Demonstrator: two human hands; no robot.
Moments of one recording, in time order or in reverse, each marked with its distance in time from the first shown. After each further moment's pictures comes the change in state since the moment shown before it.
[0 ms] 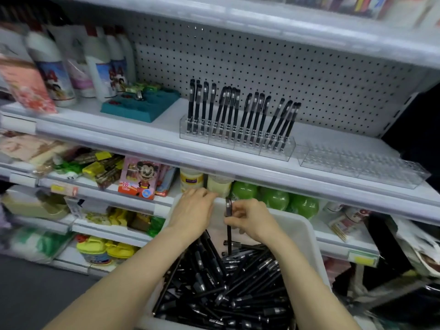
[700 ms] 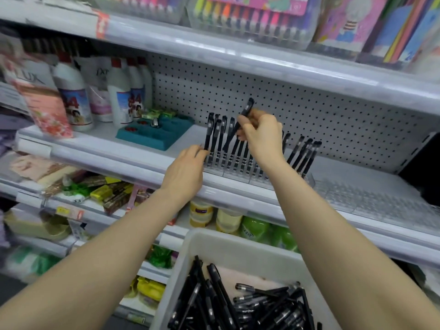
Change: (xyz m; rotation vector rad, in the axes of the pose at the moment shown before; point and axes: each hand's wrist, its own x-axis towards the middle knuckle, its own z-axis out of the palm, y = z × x) left_hand 0.110 -0.062 -0.091 0.092 0.270 -0.060; right_hand 0.129 -0.159 -0.098 0.164 0.613 -0.350
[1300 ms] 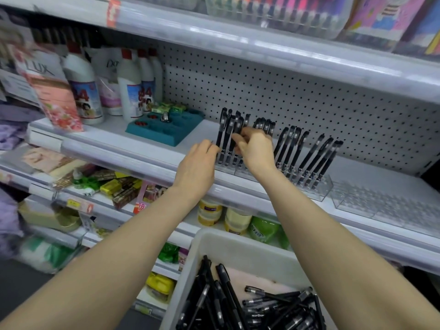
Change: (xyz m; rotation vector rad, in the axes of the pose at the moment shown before) left_hand 0.006 0.000 0.005 0.013 0.024 -0.030; right_hand 0.001 0.041 0.056 -0.200 -0.162 0.109
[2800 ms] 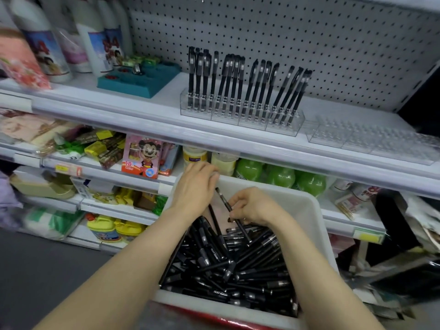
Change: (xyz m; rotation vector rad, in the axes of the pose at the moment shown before) left_hand -0.143 0.058 0.046 -0.262 -0.156 -0.039; right_hand -0.208 0.102 -0.027 0.053 -0.713 0.467
